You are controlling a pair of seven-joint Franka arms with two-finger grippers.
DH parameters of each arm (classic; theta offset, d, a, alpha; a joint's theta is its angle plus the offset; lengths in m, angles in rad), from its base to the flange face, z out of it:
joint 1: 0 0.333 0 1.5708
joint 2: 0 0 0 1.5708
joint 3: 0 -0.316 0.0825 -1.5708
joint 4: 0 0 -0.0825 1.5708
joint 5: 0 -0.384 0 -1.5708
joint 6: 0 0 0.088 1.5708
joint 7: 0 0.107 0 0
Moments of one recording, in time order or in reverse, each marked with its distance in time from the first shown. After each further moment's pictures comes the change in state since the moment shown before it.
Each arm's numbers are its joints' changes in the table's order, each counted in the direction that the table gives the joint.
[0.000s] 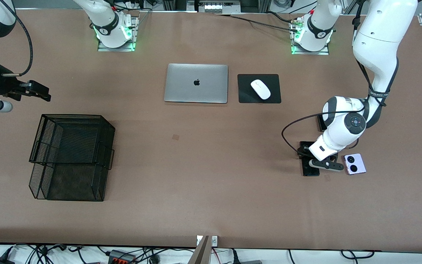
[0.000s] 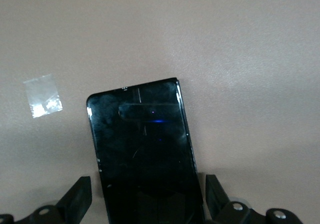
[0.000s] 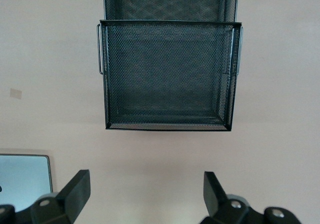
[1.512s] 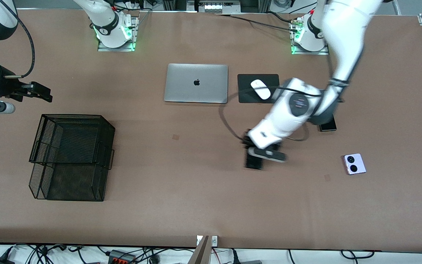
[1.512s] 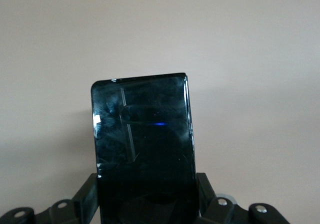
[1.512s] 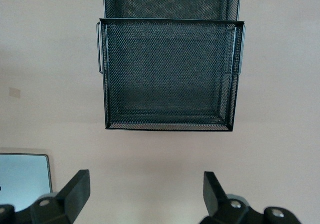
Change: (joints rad) left arm -0.265 0.000 0.203 0.290 0.000 -0.234 -0.417; right arm 0.000 -0.009 -0.002 0.000 0.000 0.000 0.000
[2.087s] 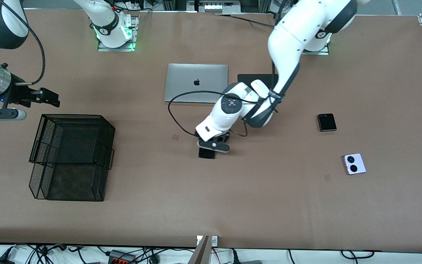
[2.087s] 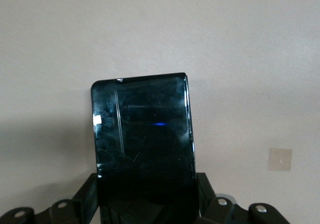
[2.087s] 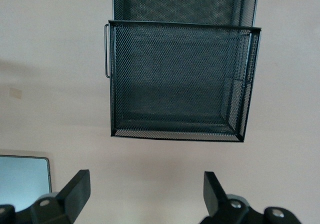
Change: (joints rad) left arm -0.292 -0.305 -0.086 0.276 -0.001 0.062 -0.229; right arm 0.021 -0.047 -0.007 0.000 0.000 0.042 0.000
